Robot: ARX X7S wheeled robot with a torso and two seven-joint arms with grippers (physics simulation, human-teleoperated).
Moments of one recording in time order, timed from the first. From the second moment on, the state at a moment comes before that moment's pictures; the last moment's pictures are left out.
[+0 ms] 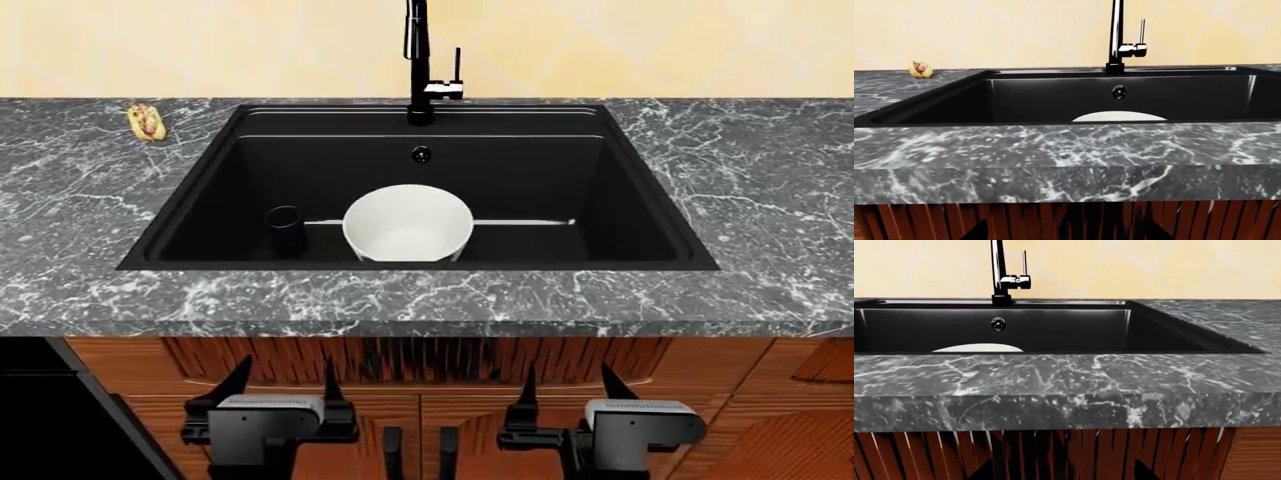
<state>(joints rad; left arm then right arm) -0.02 -0.15 0.17 -0.02 -0.13 0.04 -0.17 0.00 0.15 -0.16 -0.02 0.14 0.01 0.20</state>
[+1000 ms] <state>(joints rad) -0.51 -0.60 0.00 0.42 -0.72 -0.82 0.01 0.49 0.84 0.04 -0.52 1.33 0.80 0.26</state>
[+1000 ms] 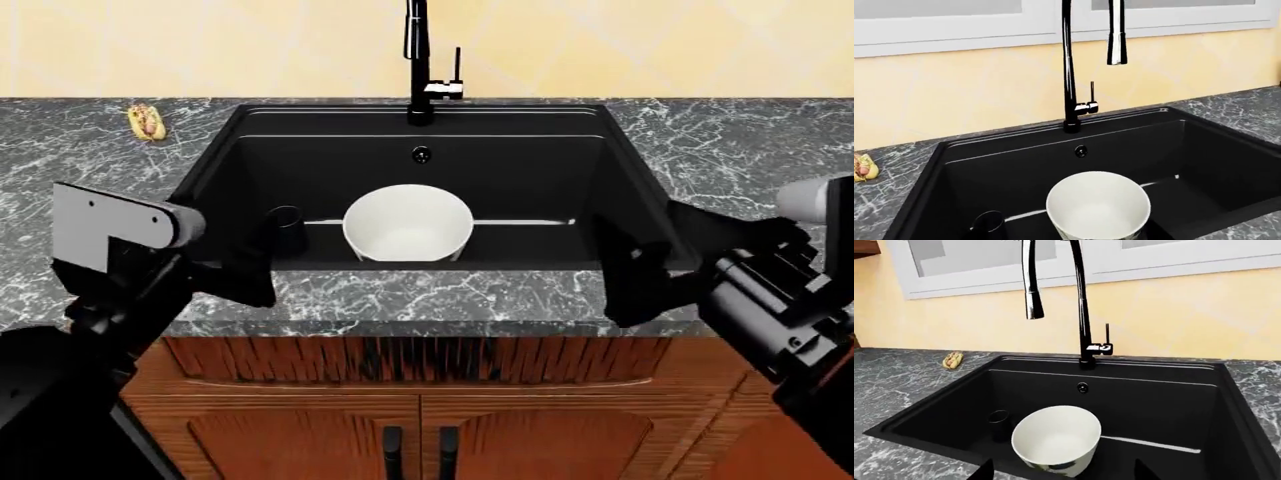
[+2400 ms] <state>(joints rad) -0.83 -0.70 0.02 0.44 -0.98 -1.23 -0.10 1.03 0.99 -0.24 -0.33 1.82 1.17 0.52</state>
